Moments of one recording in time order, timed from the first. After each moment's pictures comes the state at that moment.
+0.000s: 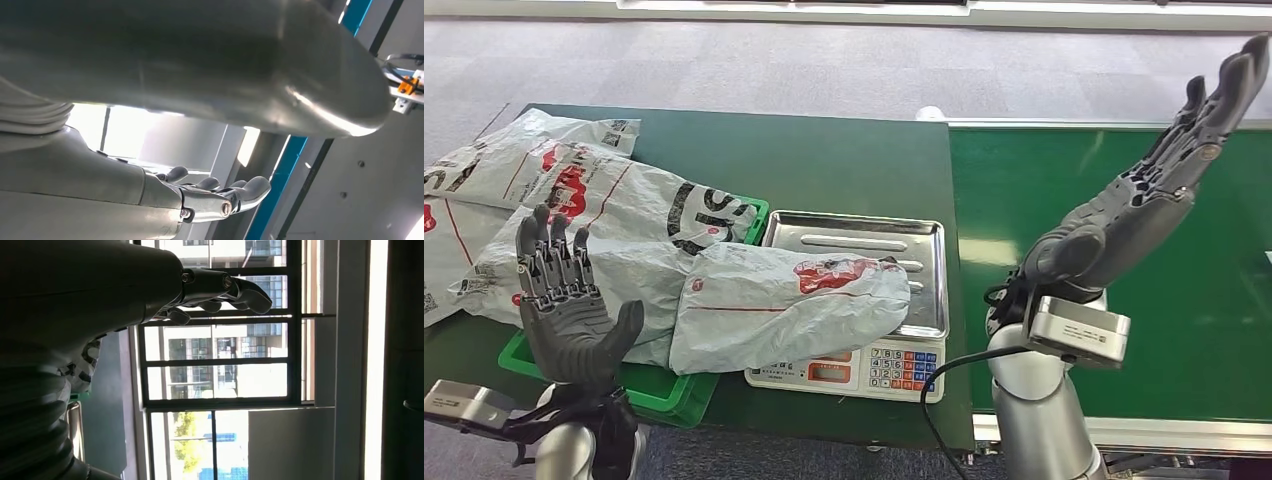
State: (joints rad) left arm 0.00 -0.26 0.03 -1.73 0.02 -0.14 -0.70; right arm -0.38 0.12 0.30 -1.79 0.68 -0.66 -0.56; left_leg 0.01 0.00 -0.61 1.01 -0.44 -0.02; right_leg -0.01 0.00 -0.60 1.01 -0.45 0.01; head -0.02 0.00
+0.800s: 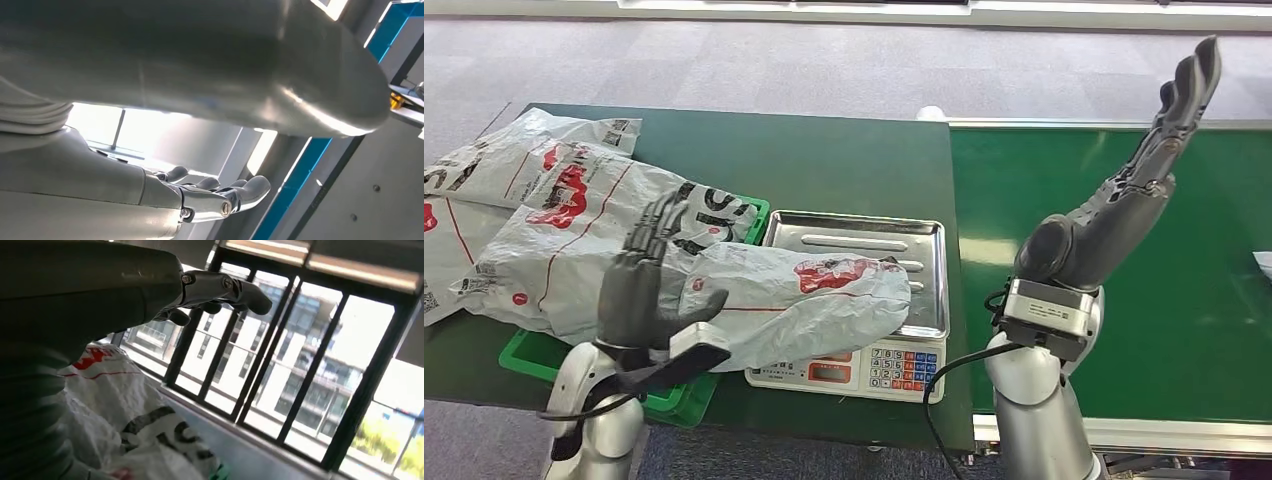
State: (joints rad) left arm -0.12 -0.11 -0.12 -1.63 -1.09 0.03 -0.47; right arm -0.35 0.13 0.27 -1.79 0.80 -0.60 -0.48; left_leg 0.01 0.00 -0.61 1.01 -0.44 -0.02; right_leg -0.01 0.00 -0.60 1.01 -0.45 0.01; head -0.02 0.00
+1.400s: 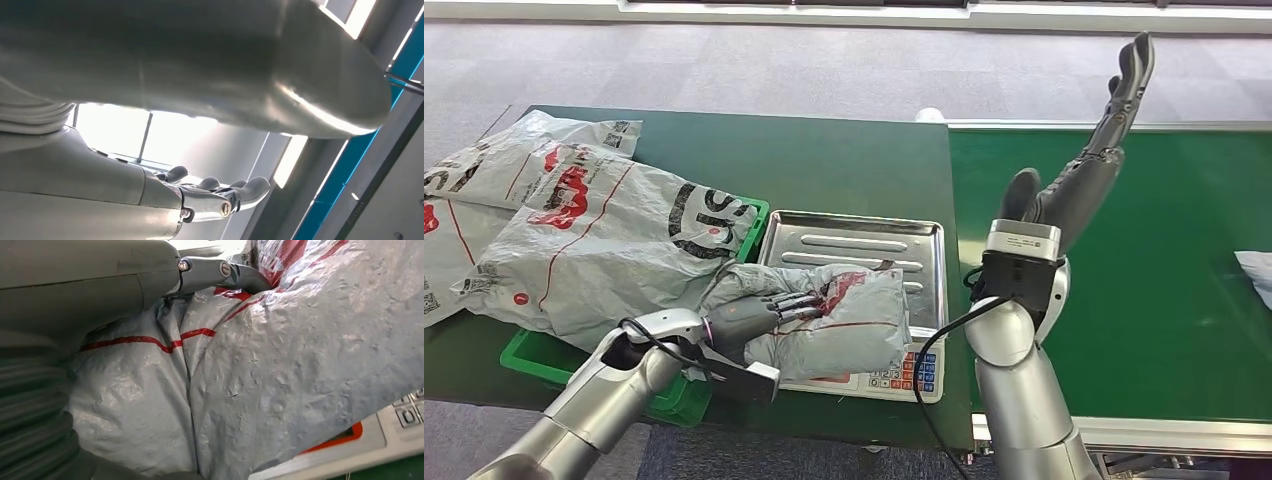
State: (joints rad) left arm -0.53 0.21 -0.68 -1.00 -0.81 -0.45 -0.65; right arm -0.43 0.15 0.27 -1.59 0.71 -0.66 -0.49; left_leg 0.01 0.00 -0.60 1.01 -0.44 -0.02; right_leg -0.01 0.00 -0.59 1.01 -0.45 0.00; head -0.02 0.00
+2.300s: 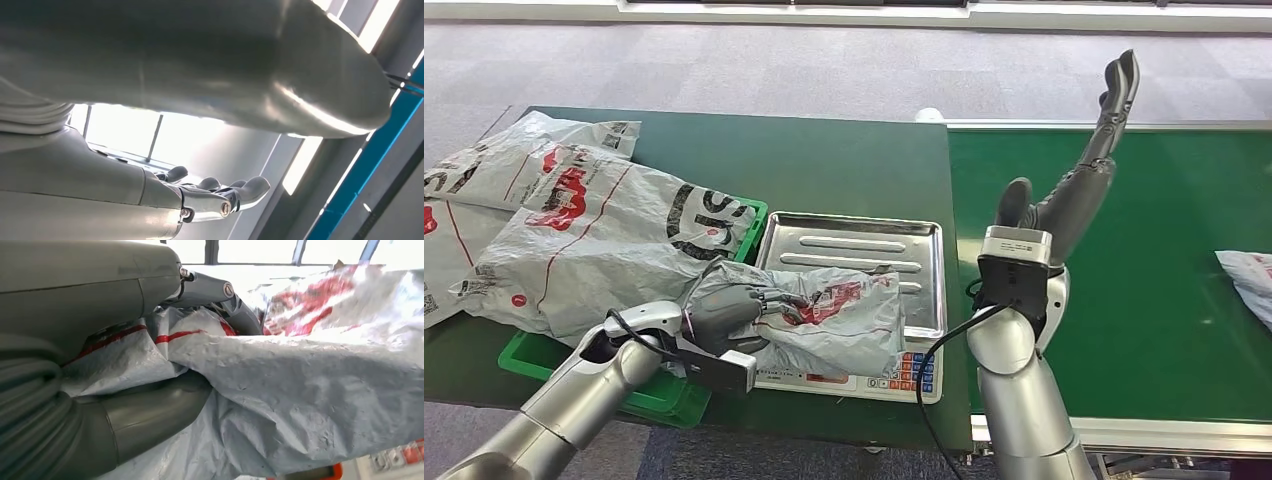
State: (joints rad) left arm -0.55 0.28 -0.69 -1.09 -0.57 -0.35 -0.68; right arm -0.39 0.15 0.25 -1.60 0.74 -0.63 -0.48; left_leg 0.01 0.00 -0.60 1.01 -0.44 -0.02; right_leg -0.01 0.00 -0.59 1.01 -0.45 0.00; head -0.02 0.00
